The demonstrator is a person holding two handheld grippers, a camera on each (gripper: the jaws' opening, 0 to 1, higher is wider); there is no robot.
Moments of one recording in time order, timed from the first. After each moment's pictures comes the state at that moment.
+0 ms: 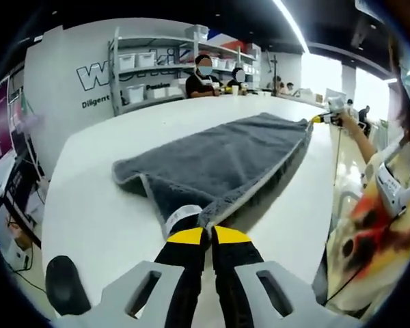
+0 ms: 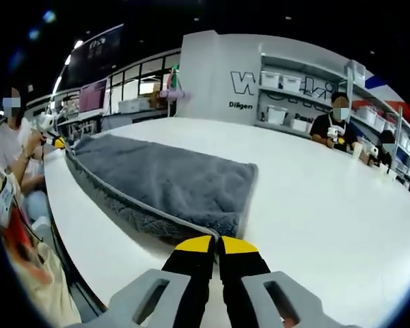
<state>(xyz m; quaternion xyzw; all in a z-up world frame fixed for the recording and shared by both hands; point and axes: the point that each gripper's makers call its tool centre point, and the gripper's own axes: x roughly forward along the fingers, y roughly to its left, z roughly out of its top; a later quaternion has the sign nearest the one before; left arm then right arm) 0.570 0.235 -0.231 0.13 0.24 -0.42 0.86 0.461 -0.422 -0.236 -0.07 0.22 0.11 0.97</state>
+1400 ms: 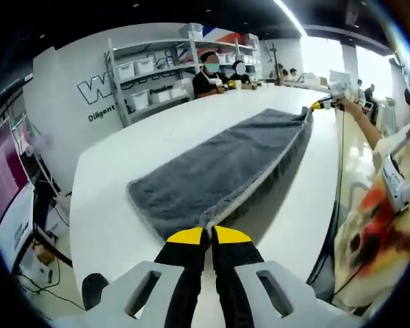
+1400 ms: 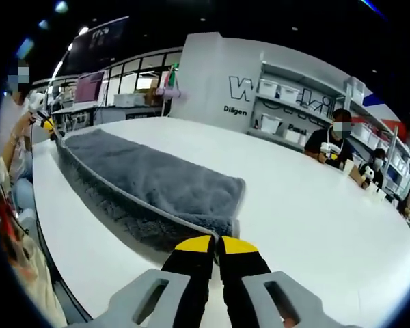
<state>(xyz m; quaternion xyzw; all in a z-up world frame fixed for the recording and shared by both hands) 0.563 0.237 -0.187 0.19 0.23 -0.39 0.87 0.480 -0.425 -0.215 -0.12 0.20 0.08 0.97</state>
